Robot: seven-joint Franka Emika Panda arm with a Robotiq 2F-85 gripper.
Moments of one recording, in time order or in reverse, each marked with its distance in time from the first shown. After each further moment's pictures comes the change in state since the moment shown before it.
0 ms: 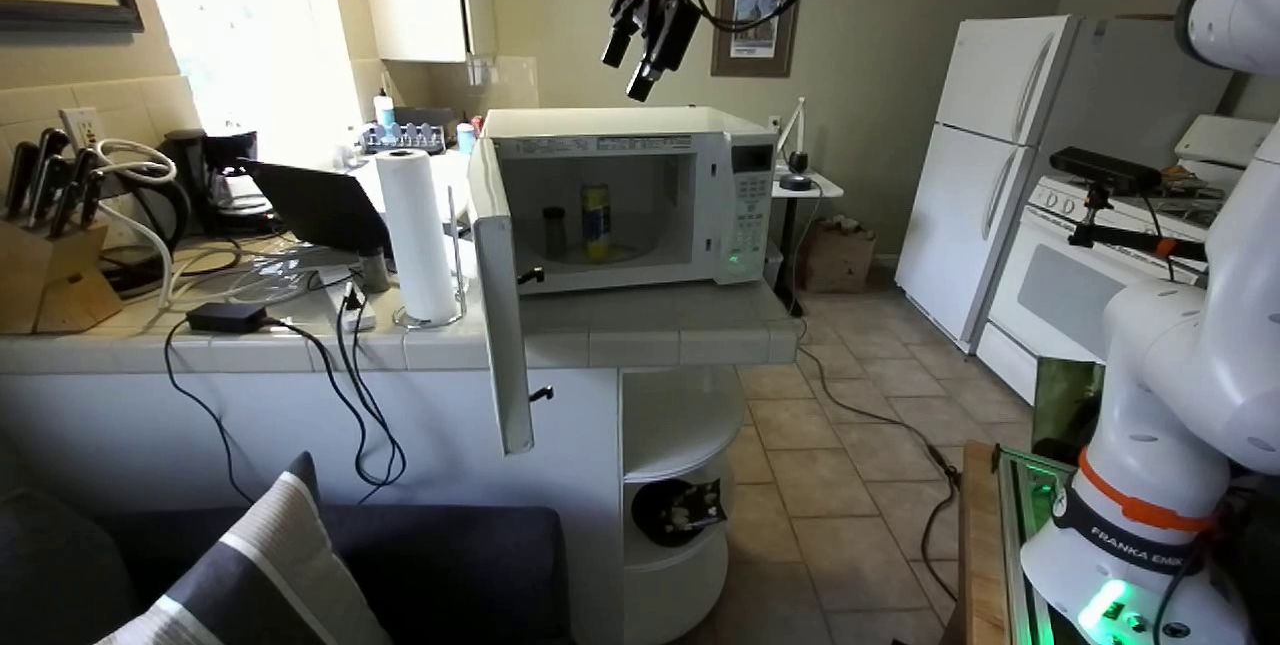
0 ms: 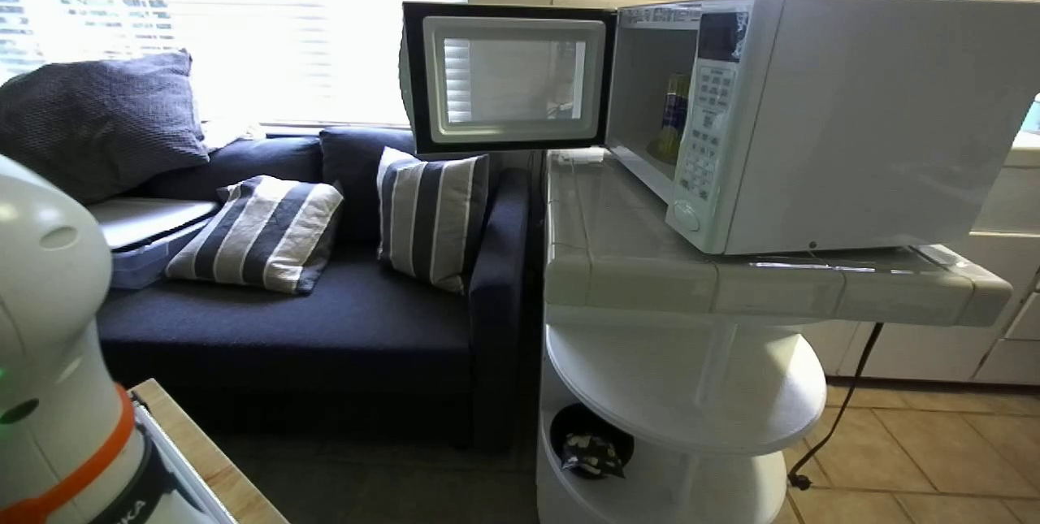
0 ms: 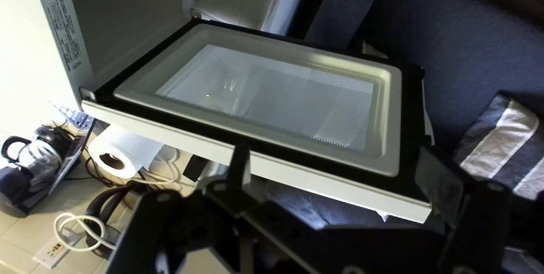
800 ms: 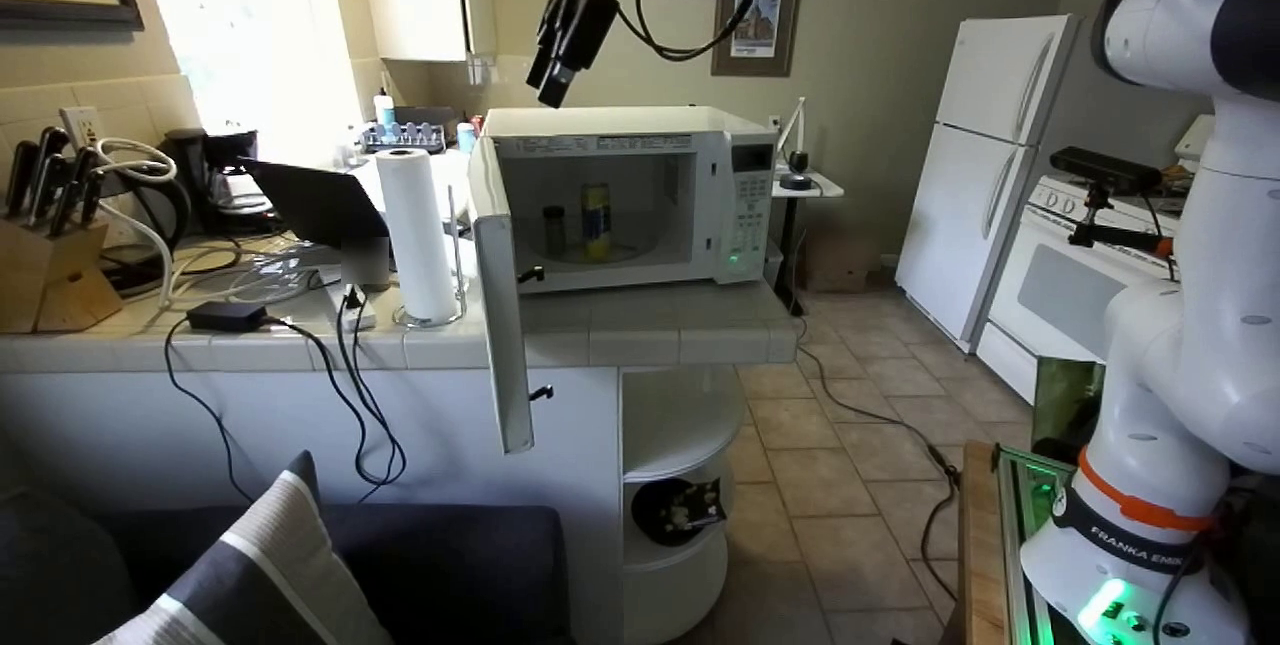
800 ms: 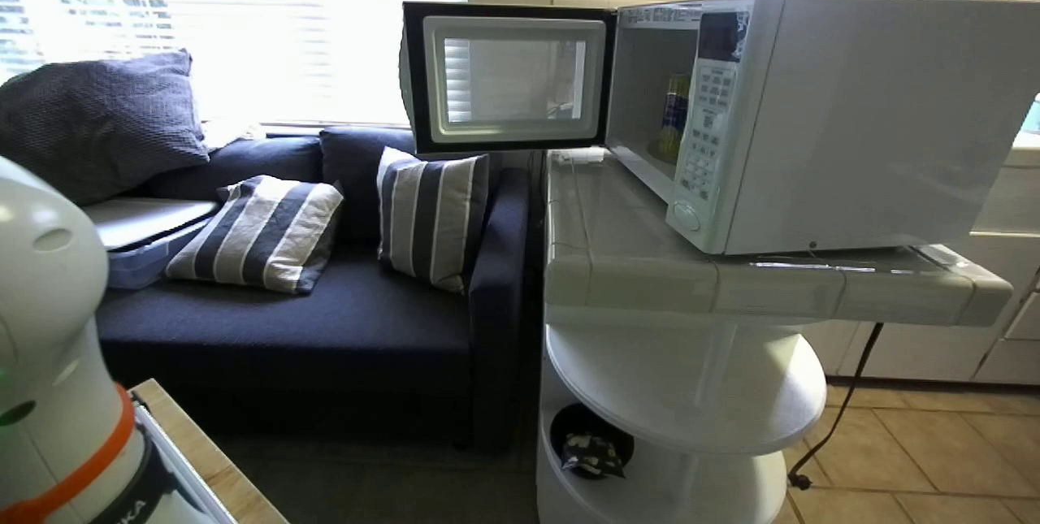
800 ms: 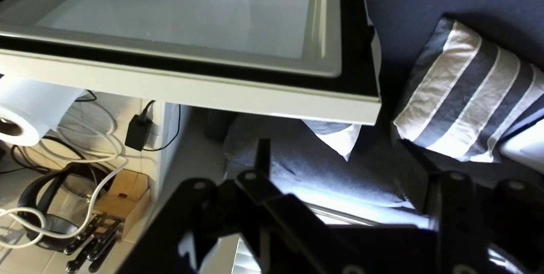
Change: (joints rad) arm -0.018 0.194 0.132 0.230 0.134 -0.050 0.152
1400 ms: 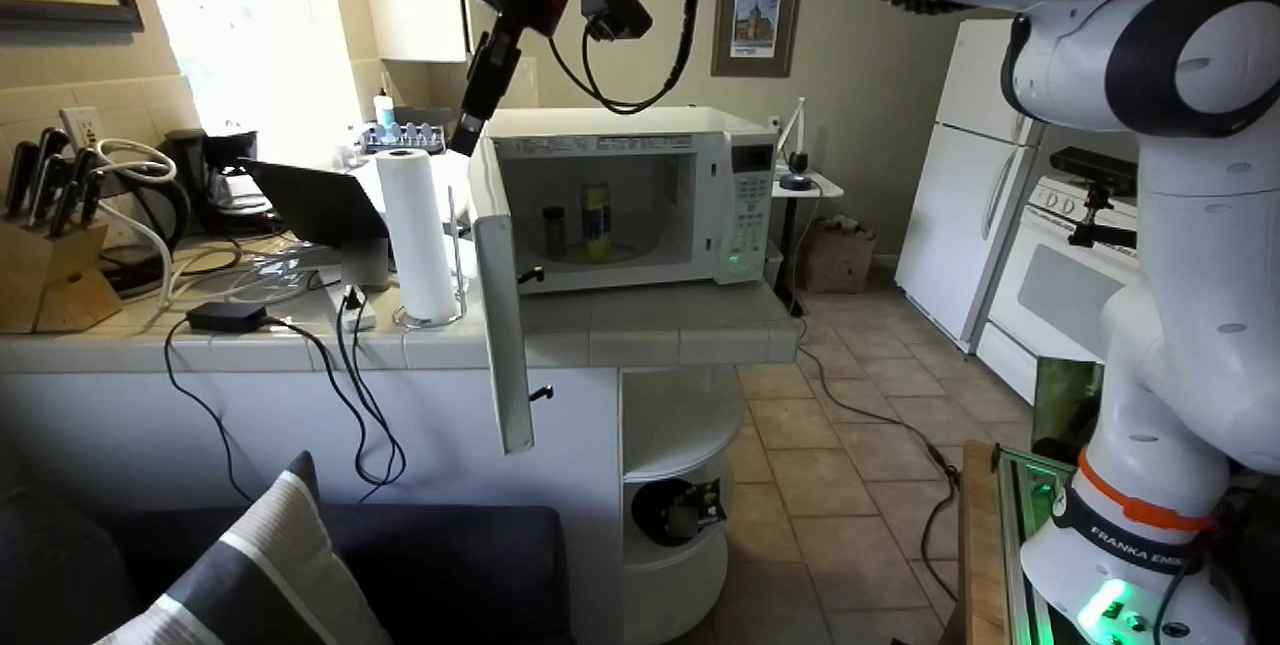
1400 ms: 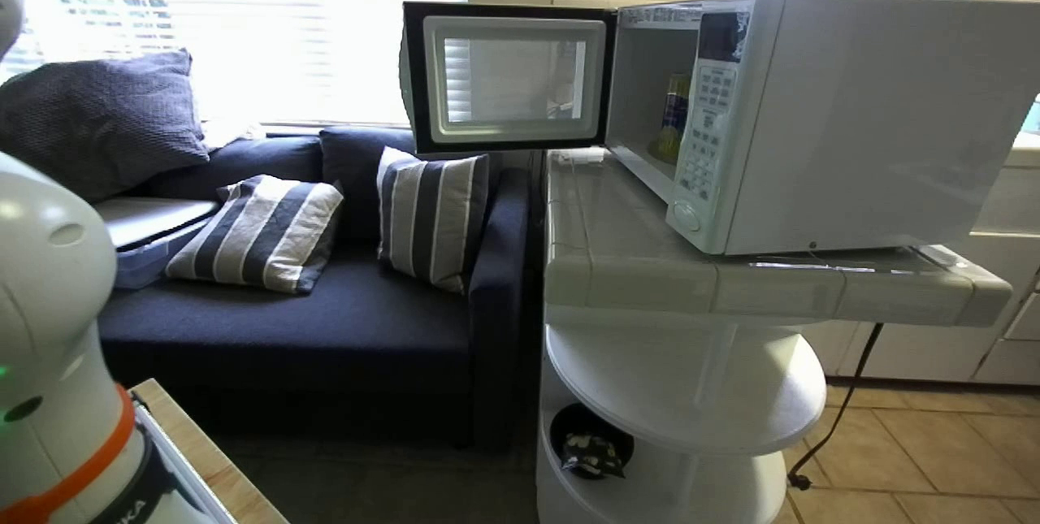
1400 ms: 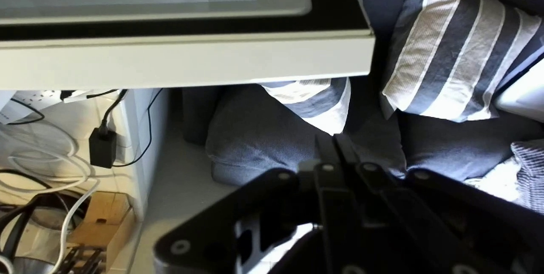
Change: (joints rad) arm 0.041 0.229 0.044 0.205 0.010 -0.003 0.183
